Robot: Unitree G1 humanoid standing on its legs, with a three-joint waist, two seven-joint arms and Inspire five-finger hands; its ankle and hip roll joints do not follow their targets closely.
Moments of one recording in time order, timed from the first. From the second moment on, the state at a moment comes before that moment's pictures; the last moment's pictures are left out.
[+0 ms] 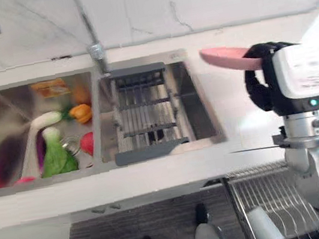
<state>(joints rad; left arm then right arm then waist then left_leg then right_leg) 0.08 0.22 -0.15 1.22 0.24 0.03 0.23 0.23 -0.74 -0.25 -0.37 -0.71 0.00 -0.52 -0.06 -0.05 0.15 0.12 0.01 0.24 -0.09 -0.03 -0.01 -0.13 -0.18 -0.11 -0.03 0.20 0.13</state>
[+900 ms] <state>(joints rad) 0.00 0.17 -0.10 1.17 0.22 0.01 0.20 0.37 -0.73 -0.09 -0.14 -0.79 0.09 -0.54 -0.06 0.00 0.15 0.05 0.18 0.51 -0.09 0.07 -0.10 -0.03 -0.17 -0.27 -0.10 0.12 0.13</state>
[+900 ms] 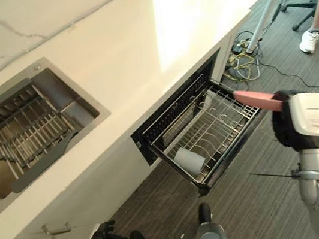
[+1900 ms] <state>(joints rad) 0.06 0.18 -0.12 1.20 0.05 -0.05 0.21 -0.30 -0.73 0.36 0.72 -0.90 0.18 -0.69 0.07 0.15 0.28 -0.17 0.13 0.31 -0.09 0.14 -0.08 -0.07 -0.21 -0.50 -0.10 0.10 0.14</state>
